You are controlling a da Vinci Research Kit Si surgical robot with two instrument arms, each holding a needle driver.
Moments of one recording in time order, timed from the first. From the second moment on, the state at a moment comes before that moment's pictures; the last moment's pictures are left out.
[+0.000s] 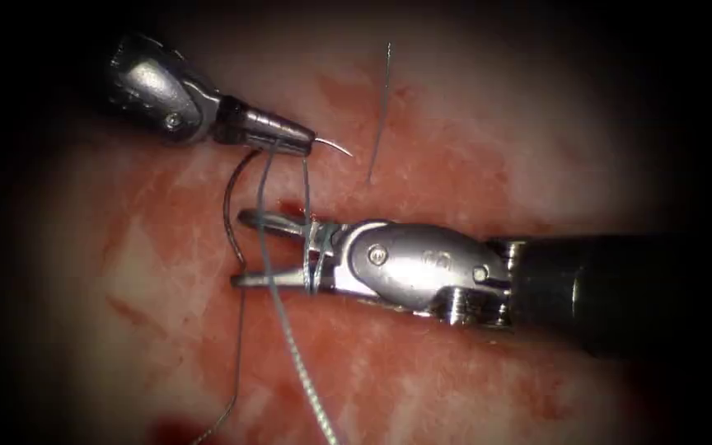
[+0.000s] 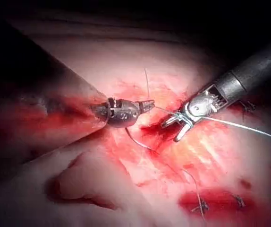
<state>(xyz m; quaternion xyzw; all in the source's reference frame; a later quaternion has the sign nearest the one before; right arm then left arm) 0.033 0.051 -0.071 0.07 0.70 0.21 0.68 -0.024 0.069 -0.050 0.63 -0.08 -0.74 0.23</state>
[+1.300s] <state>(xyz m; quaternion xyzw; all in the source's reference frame) 0.027 0.054 -0.069 -0.05 0.63 0.43 0.64 -0.024 0.062 -0.047 0.64 -0.06 -0.74 0.20</state>
